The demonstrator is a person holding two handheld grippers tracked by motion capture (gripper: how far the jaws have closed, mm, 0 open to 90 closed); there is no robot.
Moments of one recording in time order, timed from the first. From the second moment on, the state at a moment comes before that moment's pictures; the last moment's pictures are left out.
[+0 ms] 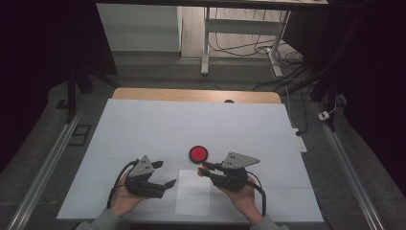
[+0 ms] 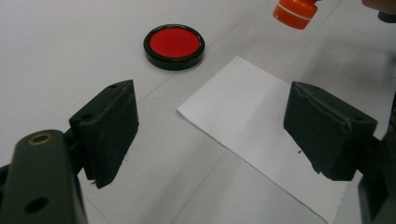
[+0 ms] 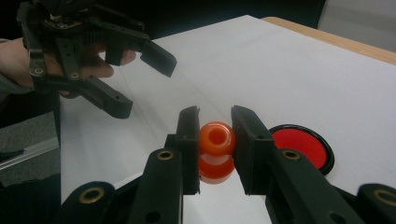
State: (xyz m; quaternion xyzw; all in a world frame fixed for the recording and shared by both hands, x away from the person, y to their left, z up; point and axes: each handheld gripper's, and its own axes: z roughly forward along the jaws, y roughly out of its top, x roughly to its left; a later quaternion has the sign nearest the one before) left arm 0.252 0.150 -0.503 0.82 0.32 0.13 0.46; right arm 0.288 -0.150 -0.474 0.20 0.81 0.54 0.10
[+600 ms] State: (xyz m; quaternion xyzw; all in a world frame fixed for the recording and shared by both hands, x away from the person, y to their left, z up) left arm 0.261 0.124 -0.498 0.83 0.30 0.12 0.46; right arm 0.288 -0.151 -0.473 0.20 0.81 0.54 0.10
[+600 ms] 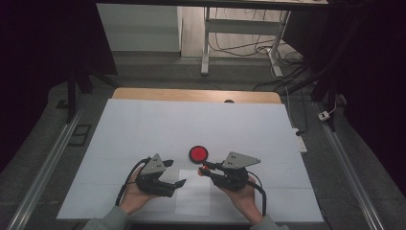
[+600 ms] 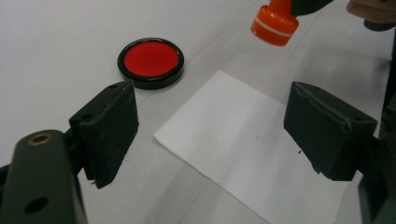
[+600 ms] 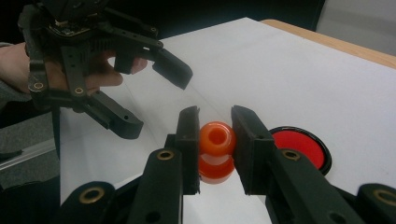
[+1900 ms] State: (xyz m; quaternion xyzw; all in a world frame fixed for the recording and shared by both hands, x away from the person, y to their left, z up) left arm 0.272 0.076 -0.488 0.84 0.26 0.10 0.46; right arm 0.284 -0.149 -0.471 0.19 0.81 0.54 0.11
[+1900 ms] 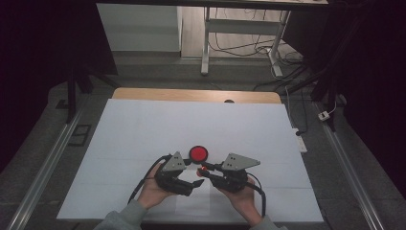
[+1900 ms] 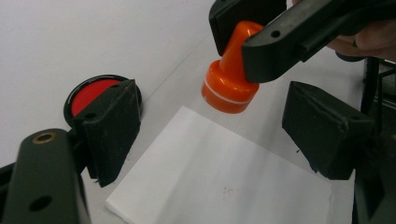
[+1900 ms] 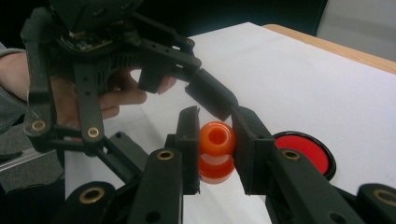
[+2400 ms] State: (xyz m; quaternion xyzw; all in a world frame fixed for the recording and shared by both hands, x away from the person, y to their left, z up) left arm 0.272 0.067 -0.495 0.85 0.25 0.10 0.45; right arm 0.284 -0.148 -0.473 0.19 0.81 0.54 0.10
